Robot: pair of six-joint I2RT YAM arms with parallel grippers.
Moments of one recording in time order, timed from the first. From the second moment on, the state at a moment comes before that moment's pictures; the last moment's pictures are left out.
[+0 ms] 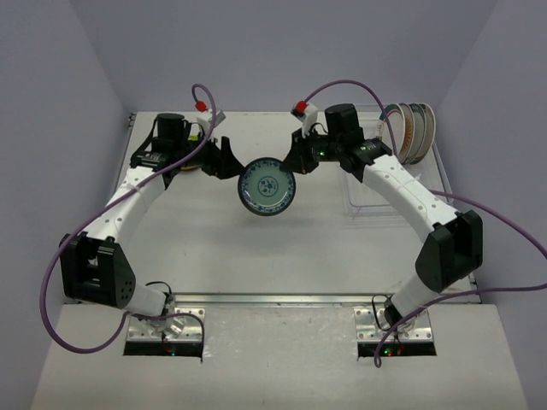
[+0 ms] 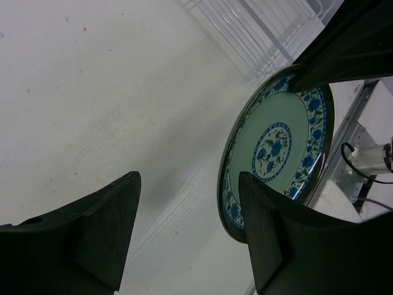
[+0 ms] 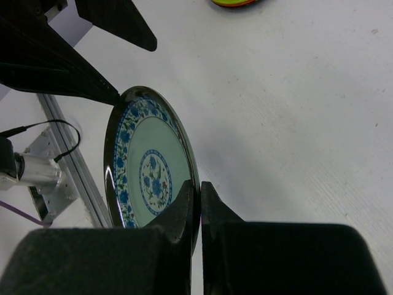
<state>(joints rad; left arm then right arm) -0.14 1.43 1.23 -0.40 0.77 -0.02 0.46 1.62 1.42 -0.37 -0.57 0.06</state>
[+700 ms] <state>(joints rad) -0.15 1.49 1.20 -0.41 0.77 -0.02 0.47 1.62 1.44 -0.36 -0.52 0.07</state>
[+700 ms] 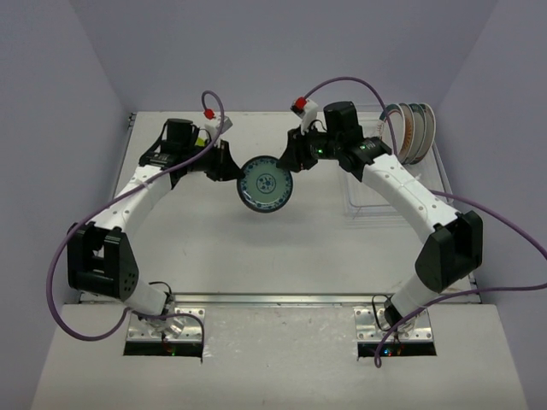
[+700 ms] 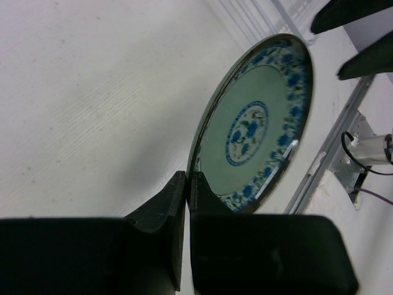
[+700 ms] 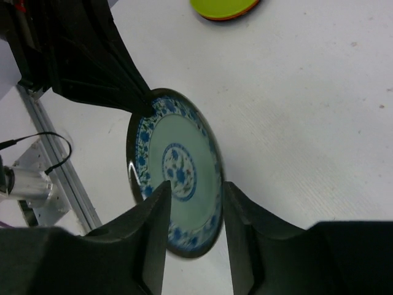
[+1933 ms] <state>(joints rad) 0.32 2.11 1.61 -0.36 0.38 -0.30 0.18 1.48 1.31 -0.41 -0.18 0.06</state>
